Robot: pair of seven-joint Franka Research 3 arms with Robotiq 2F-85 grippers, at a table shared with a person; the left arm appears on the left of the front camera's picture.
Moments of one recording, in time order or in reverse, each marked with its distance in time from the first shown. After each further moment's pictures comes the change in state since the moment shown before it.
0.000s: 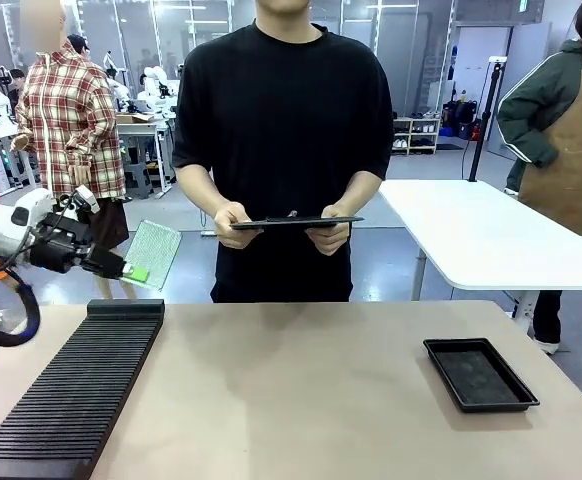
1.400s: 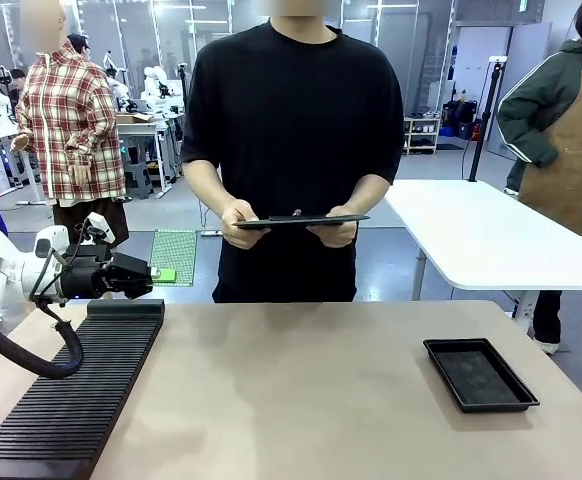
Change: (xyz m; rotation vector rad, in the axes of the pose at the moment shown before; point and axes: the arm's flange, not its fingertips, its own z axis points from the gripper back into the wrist) left arm -0.036 0.011 -0.049 -0.177 -0.213 0.193; right arm 0.000 0.000 0.000 -0.004 -0.001 0.000
